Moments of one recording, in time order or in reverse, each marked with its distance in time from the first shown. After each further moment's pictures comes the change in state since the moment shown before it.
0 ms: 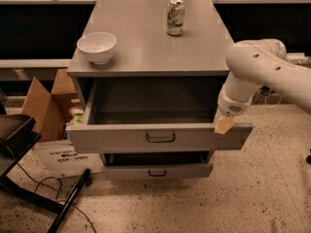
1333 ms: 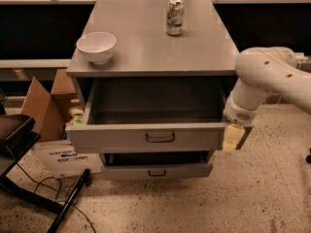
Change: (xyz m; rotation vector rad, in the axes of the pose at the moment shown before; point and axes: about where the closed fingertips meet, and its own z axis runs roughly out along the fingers) arm 0.018 0.021 0.005 -0.036 -0.005 0.028
